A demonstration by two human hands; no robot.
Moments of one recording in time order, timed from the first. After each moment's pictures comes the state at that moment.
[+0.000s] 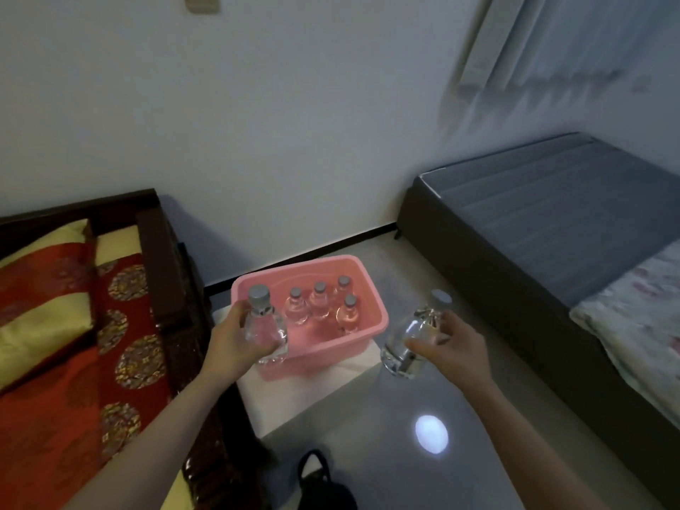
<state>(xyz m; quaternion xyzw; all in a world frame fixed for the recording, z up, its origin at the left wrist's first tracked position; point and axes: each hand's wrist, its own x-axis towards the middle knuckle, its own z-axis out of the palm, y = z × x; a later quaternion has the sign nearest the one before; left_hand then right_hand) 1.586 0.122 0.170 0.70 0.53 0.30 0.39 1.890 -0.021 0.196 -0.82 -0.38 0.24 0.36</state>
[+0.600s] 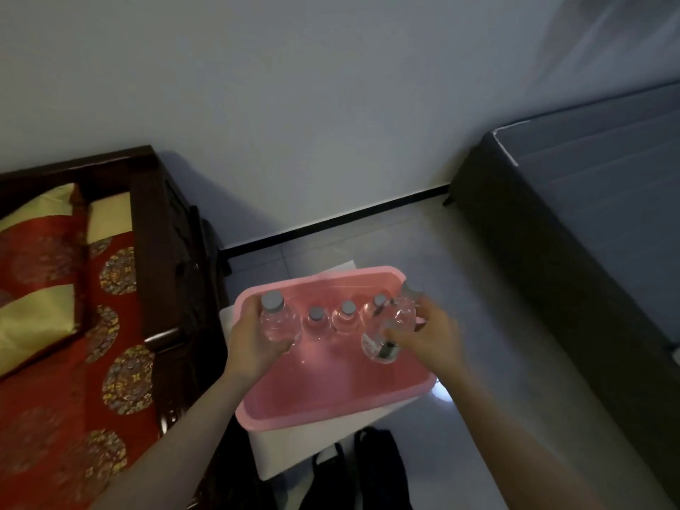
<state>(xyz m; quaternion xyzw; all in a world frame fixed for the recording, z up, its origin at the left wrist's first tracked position) 1.642 0.282 0.081 0.62 0.62 0.28 0.39 1.909 0.214 0.119 -0.79 -0.42 0.33 0.30</state>
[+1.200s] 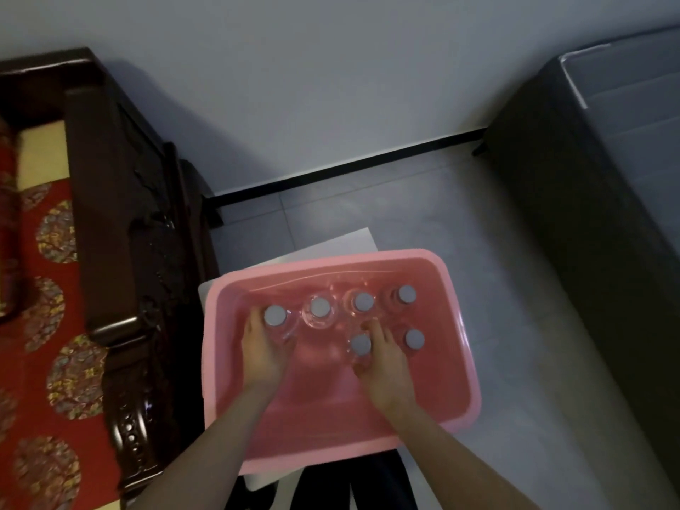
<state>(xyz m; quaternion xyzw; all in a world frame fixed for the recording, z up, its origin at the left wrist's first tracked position) 1.667 0.307 -0.081 0.51 0.72 0.28 0.37 1.851 0.250 -0.051 -0.77 -0.51 0.35 0.14</state>
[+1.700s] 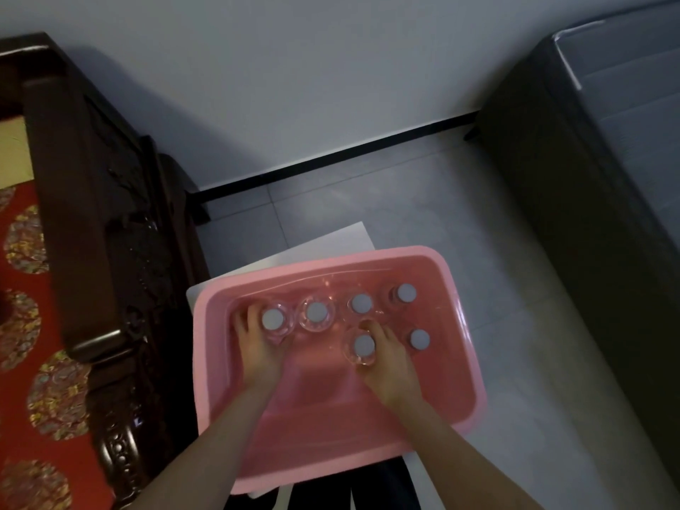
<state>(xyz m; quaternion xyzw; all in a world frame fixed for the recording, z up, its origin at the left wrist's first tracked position) 1.667 0.321 -0.102 0.54 0.70 0.29 0.37 1.860 0.256 -0.064 -0.77 -0.51 0.37 0.12</state>
